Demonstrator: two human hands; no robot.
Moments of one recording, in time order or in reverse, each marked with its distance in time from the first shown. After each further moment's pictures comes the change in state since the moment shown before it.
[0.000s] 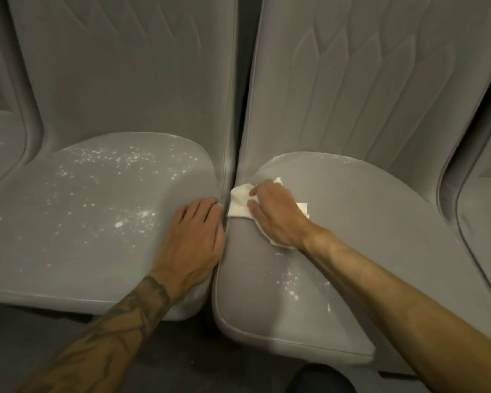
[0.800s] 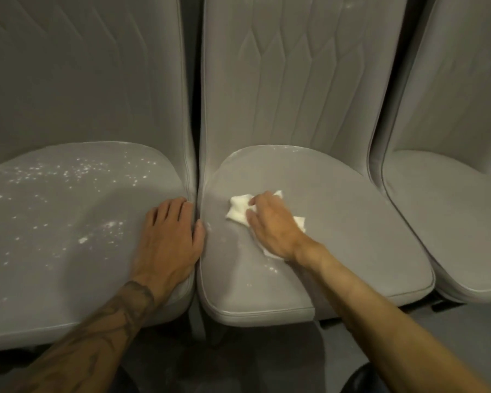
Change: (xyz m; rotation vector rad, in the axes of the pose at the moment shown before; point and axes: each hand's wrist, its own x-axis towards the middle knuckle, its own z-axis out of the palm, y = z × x) left_hand 0.001 0.001 -0.004 -0.002 0.020 0.021; right_hand -0.069 -0.023 -0.022 -0.111 0.048 0.302
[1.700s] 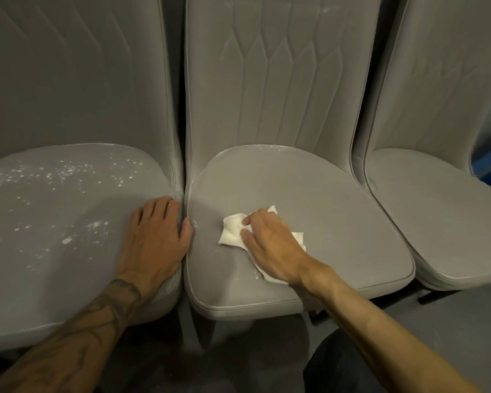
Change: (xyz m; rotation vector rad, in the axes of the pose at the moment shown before) left_hand 0.000 -0.001 0.006 -0.021 0.061 0.014; right_hand -0.053 0.003 -0.003 0.031 -0.033 -0.032
